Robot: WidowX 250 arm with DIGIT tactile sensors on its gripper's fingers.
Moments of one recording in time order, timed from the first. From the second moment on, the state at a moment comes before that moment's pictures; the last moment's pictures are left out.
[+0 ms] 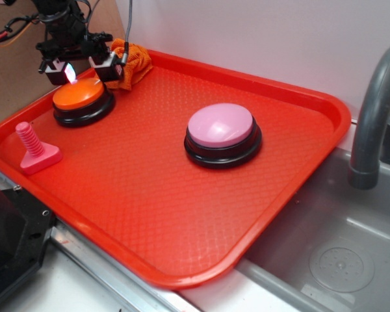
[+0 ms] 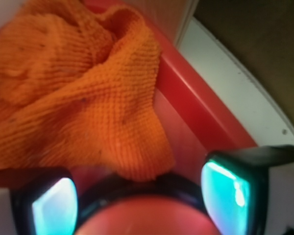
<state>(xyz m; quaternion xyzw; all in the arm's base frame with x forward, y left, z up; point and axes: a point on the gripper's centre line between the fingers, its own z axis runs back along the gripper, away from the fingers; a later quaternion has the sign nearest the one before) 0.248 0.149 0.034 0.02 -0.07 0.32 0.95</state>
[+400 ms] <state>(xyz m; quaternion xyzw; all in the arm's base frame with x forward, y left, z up) 0.228 0.129 0.052 0.00 -0.09 0.29 0.95</state>
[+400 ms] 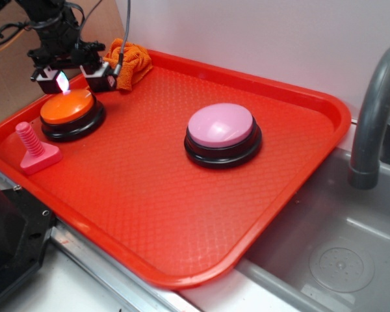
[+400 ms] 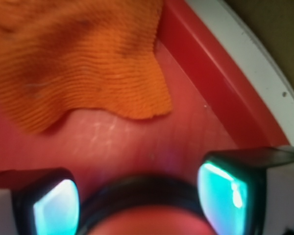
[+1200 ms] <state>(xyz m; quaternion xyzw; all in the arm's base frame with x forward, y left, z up) 0.217 0.088 0.085 -0.03 -0.05 0.28 0.96</state>
